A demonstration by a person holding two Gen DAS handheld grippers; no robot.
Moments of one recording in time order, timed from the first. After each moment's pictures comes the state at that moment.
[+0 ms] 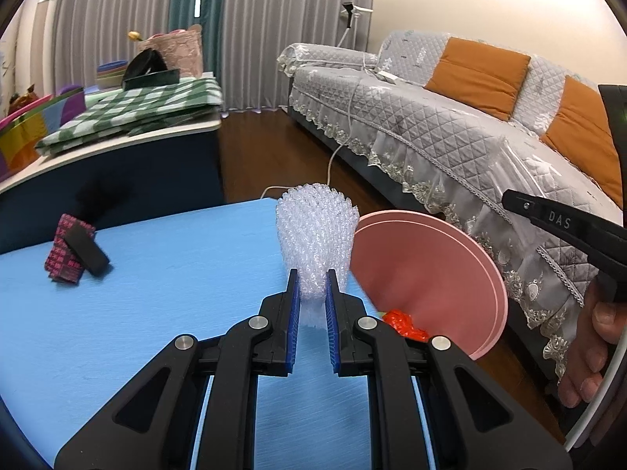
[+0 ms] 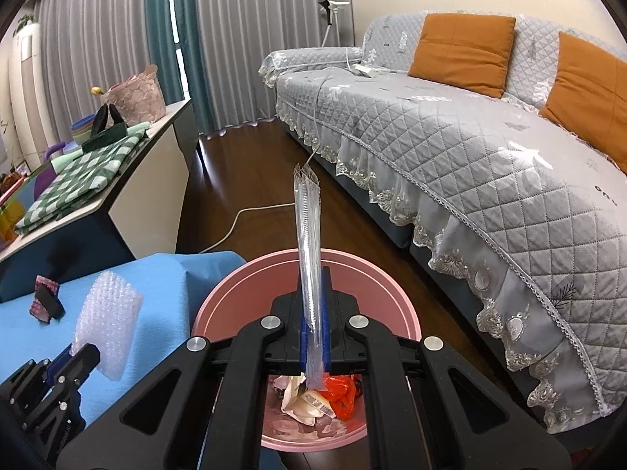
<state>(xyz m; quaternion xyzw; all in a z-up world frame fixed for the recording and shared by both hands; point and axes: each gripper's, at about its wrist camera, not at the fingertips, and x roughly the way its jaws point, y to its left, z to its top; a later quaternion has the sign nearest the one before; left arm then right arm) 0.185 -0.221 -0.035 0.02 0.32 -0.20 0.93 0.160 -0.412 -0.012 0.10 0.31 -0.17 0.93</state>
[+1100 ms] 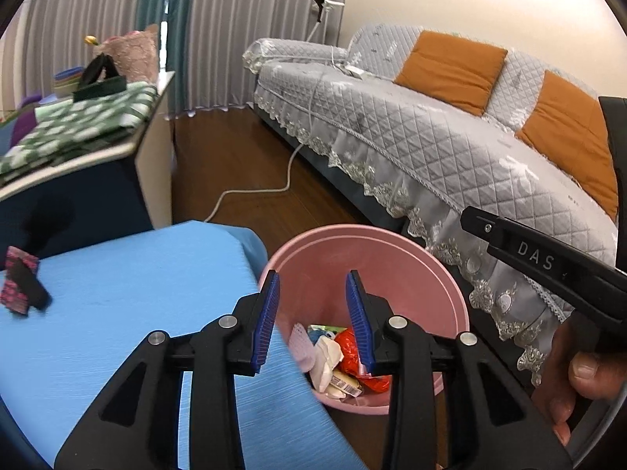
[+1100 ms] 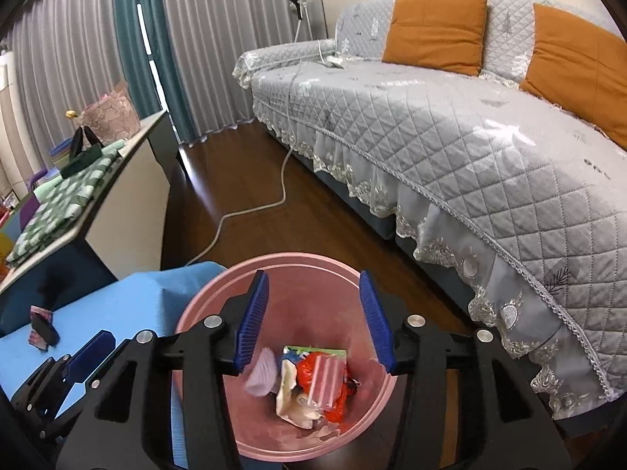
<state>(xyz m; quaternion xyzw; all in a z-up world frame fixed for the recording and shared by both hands) 0.199 -0.277 -0.023 0.01 0.32 -0.25 0.91 0.160 -0.442 -0.010 0.14 0.32 -0.19 0.92</state>
